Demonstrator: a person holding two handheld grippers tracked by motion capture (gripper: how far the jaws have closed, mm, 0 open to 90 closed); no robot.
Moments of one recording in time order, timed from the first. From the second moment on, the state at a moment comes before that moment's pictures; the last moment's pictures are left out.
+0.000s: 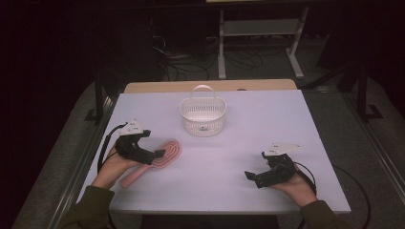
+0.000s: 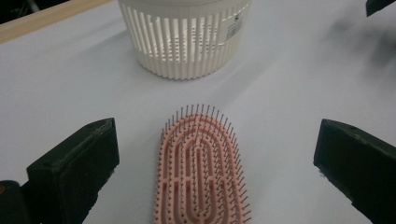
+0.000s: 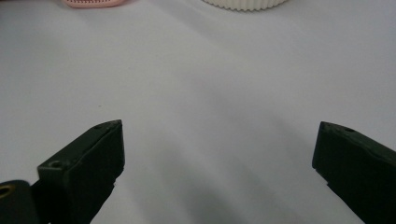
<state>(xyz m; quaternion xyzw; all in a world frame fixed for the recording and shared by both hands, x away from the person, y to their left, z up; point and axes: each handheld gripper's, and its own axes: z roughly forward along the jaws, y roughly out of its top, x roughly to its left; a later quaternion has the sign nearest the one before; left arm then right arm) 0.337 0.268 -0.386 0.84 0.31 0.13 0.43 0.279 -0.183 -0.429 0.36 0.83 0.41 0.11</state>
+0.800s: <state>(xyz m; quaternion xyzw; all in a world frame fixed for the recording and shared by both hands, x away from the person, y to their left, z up) 0.334 0.279 -0.395 0.84 0.34 0.12 0.40 0.279 -0.184 -0.430 0.37 0.83 0.41 0.11</state>
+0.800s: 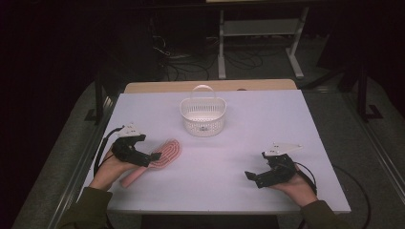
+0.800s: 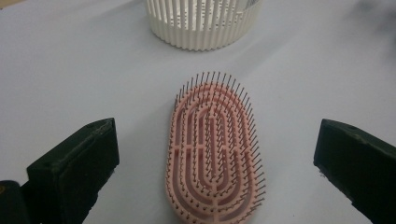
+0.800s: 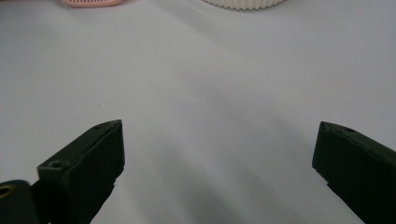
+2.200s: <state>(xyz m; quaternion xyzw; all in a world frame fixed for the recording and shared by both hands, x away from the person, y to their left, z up) 0.323 0.298 -0.410 0.85 0.36 0.11 0.36 0.279 -0.185 -0.430 0.37 0.83 0.41 0.11</state>
